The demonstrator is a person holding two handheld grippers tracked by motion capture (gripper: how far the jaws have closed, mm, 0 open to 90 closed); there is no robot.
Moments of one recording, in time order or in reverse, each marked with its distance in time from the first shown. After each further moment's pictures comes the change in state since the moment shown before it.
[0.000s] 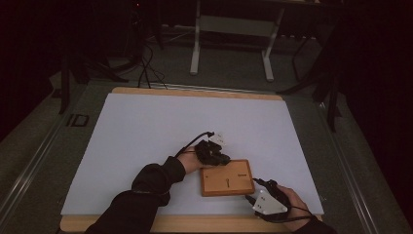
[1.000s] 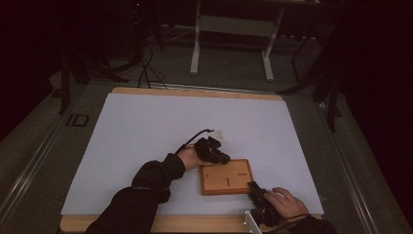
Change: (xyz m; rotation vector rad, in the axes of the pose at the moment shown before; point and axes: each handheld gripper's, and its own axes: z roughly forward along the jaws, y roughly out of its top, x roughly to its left) left arm 0.011 0.002 0.000 0.010 -0.064 -0.026; right arm 0.041 -0.020 0.032 0.069 -0.274 -0.601
